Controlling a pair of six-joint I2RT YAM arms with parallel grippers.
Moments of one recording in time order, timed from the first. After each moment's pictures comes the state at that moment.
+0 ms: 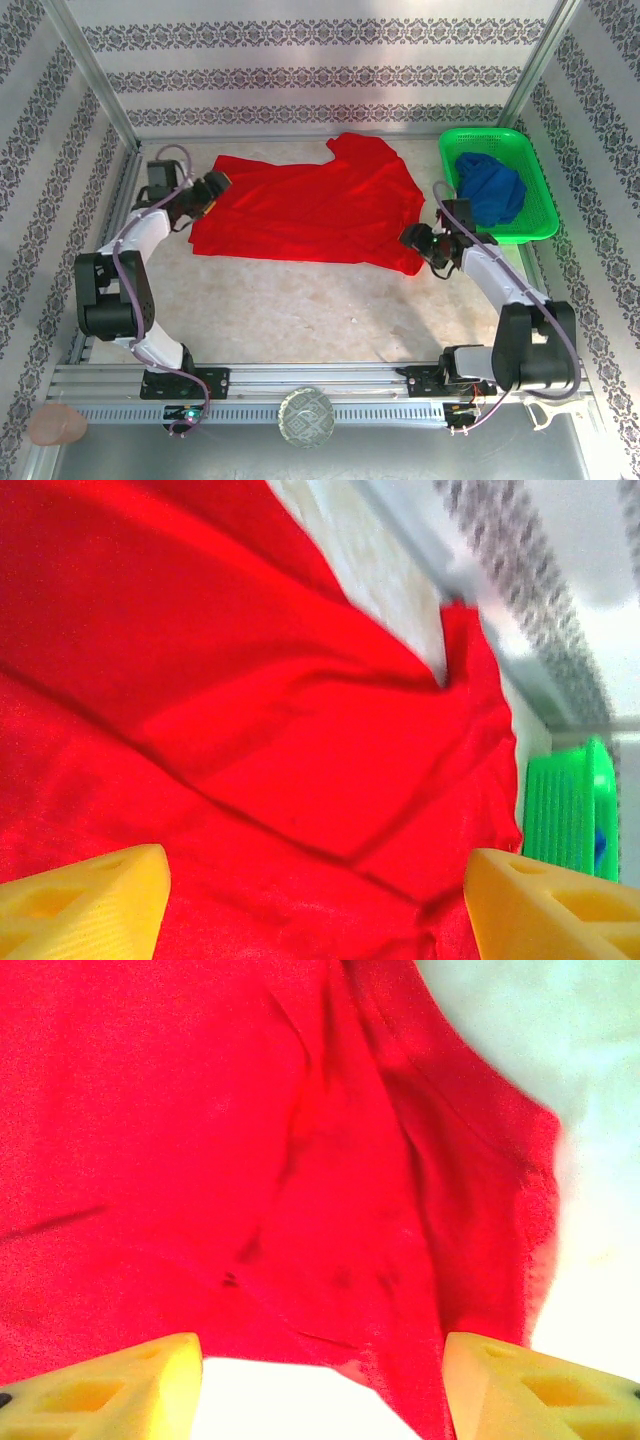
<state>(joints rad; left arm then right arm) 0.12 1.63 1.06 -0.17 0.54 -0.70 0.04 1.33 0.75 -0.46 -0.29 0.65</state>
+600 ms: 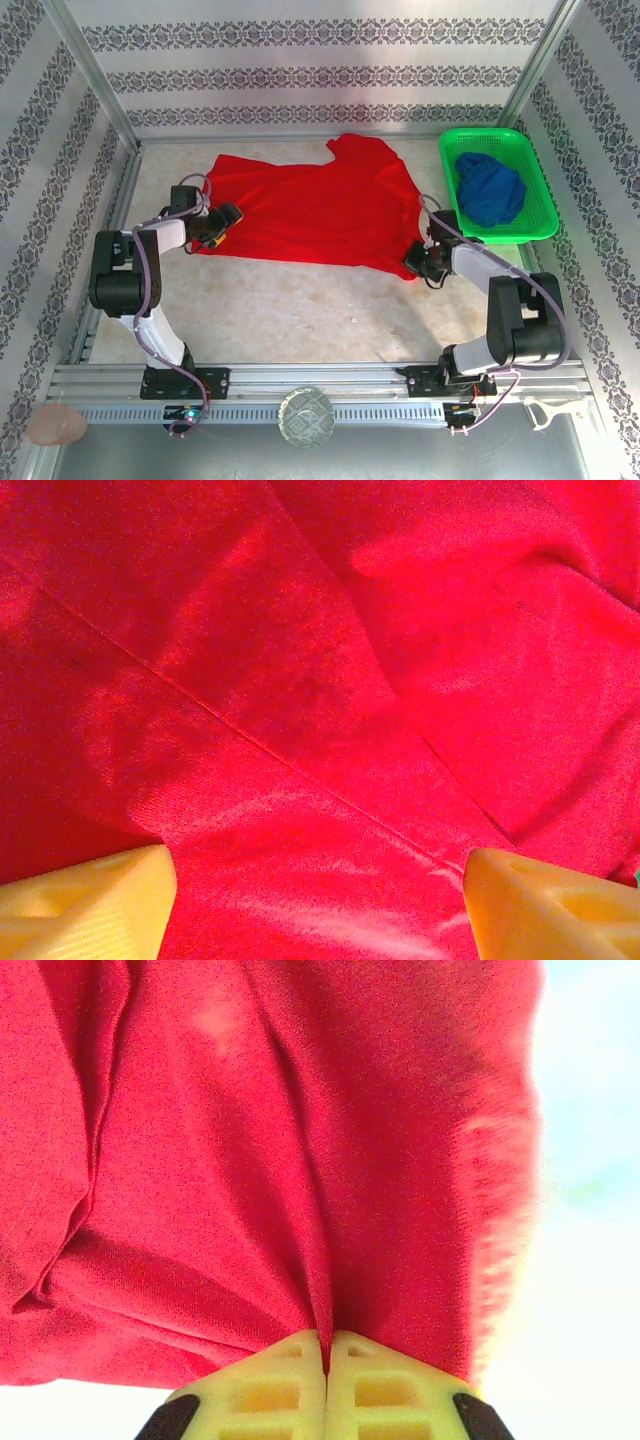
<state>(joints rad) 0.09 1.77 0.92 -0.11 0.46 -0.71 0.04 1.42 0.67 -0.44 -0.28 0.64</state>
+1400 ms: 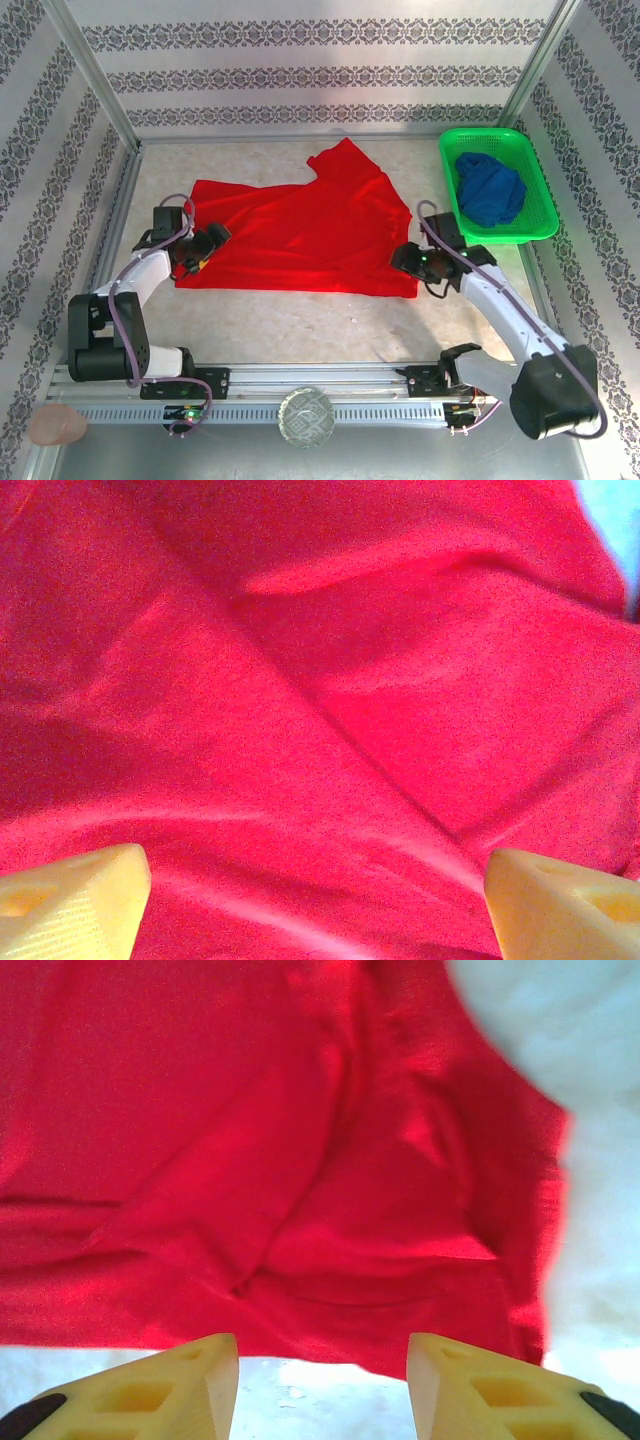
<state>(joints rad) 0.12 1.36 0.73 -0.34 0.39 -0.69 0.29 1.12 0.76 -0.69 -0.18 0.62</state>
